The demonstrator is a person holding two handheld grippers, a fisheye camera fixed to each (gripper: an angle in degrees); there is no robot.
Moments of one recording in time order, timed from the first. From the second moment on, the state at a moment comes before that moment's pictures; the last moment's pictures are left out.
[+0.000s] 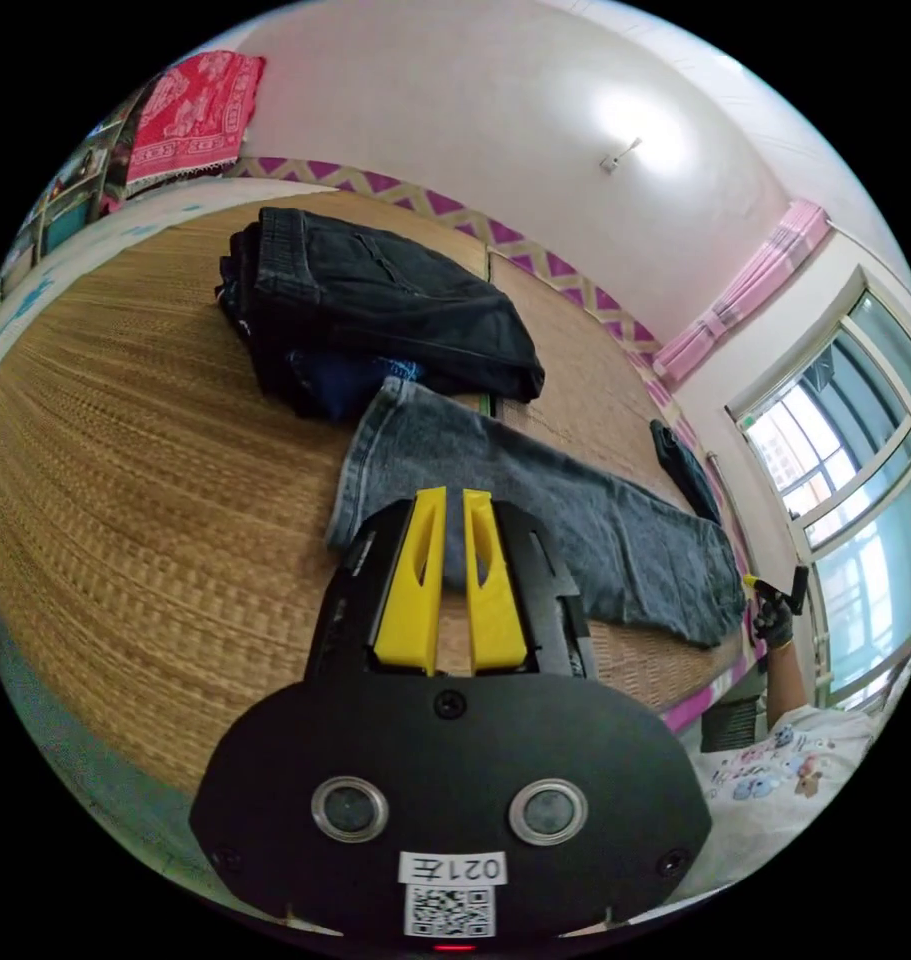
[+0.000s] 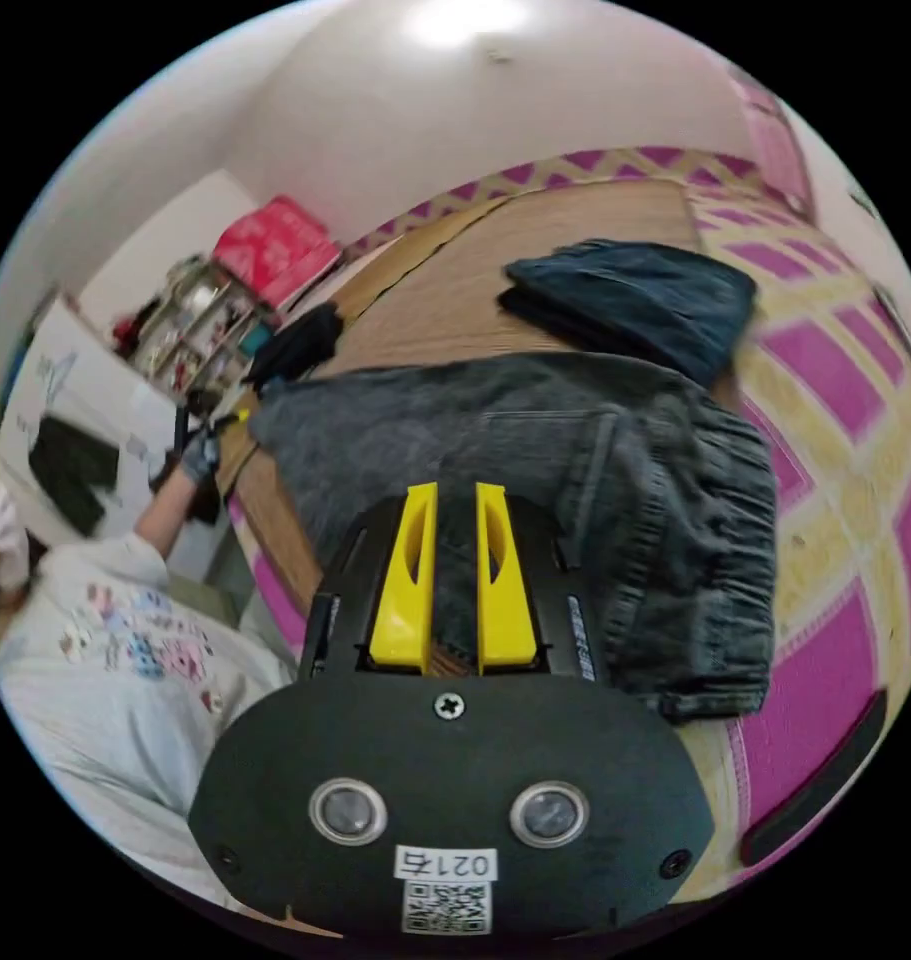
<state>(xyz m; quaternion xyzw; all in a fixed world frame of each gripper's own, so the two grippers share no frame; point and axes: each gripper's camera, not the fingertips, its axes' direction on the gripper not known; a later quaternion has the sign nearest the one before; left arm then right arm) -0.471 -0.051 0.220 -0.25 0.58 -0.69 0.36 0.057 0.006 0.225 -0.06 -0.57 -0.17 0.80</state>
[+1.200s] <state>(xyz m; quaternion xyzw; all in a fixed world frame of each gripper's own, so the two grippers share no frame) -0.412 -0.075 0.235 -0.30 0.53 -0.78 0.15 -0.109 0.019 0.201 -0.07 -0.63 -0.33 0.70</state>
